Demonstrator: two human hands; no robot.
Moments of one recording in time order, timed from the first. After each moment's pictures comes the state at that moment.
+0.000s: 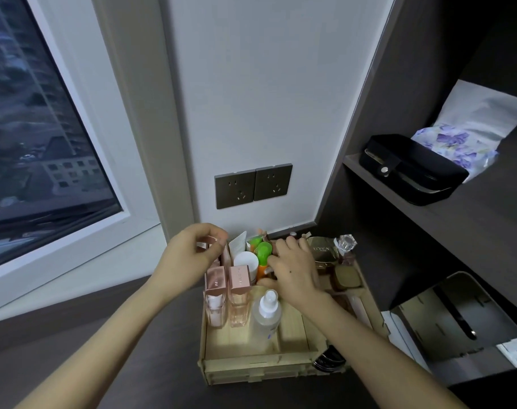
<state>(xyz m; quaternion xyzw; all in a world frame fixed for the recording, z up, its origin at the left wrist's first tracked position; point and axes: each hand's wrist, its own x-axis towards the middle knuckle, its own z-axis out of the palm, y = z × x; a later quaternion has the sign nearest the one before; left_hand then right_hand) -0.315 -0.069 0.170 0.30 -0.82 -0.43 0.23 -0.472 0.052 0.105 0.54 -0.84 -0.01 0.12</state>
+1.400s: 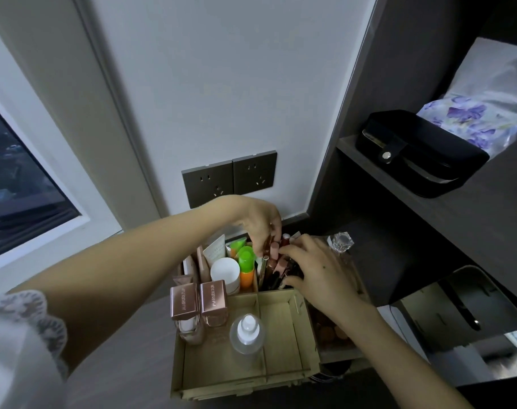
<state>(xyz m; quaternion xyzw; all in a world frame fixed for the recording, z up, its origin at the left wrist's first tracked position) -0.503 -0.083 0.174 0.09 -0.92 -0.21 -0.31 -0.513 0.093 0.125 0.51 -0.85 0.15 -0.04</state>
